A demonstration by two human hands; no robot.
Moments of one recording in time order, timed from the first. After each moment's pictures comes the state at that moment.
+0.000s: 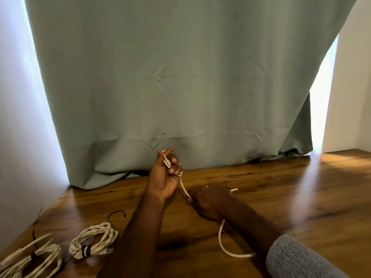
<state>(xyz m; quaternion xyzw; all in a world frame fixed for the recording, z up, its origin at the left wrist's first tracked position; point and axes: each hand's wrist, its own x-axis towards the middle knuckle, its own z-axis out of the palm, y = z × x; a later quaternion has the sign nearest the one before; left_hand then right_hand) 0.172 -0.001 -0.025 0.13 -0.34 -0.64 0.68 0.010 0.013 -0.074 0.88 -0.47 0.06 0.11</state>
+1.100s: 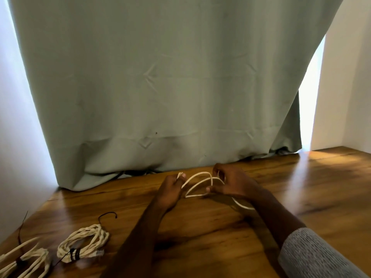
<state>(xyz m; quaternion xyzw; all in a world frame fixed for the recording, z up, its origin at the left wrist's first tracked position) 0.148 0.012 -0.067 0.54 -0.64 -0.31 0.46 -0.079 0.008 -0.050 0.79 -0.53 0.29 -0.05</state>
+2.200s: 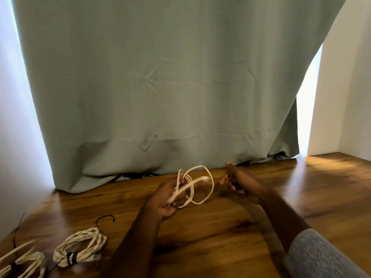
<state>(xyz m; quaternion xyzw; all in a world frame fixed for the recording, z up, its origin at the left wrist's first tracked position) 0.159 -0.017 -0.081 0.22 -0.43 -0.74 0.48 -0.098 0.001 -0.045 0.57 -0.56 0.42 -0.43</state>
